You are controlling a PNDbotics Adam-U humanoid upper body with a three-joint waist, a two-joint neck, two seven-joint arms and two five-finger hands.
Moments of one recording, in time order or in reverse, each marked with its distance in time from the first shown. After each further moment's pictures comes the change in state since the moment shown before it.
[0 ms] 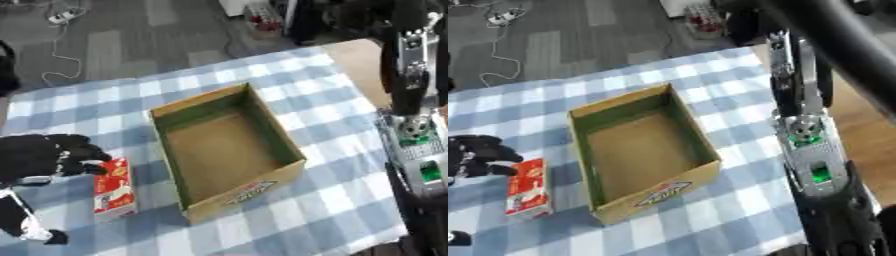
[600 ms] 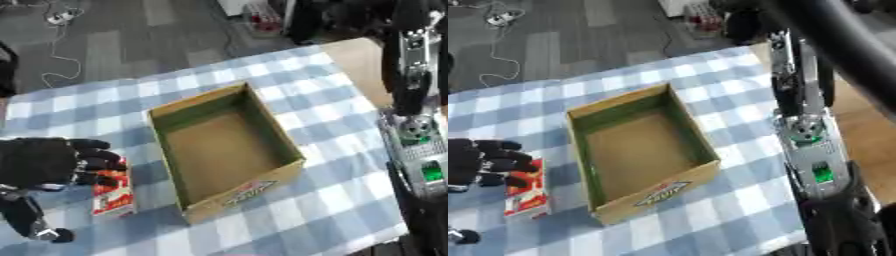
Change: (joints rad) left arm -0.078 0.009 -0.126 -0.021 -0.199 -0.138 0.141; right arm -0.008 0.000 0.006 0.000 -0.003 -0.002 0.010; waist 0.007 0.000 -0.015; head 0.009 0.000
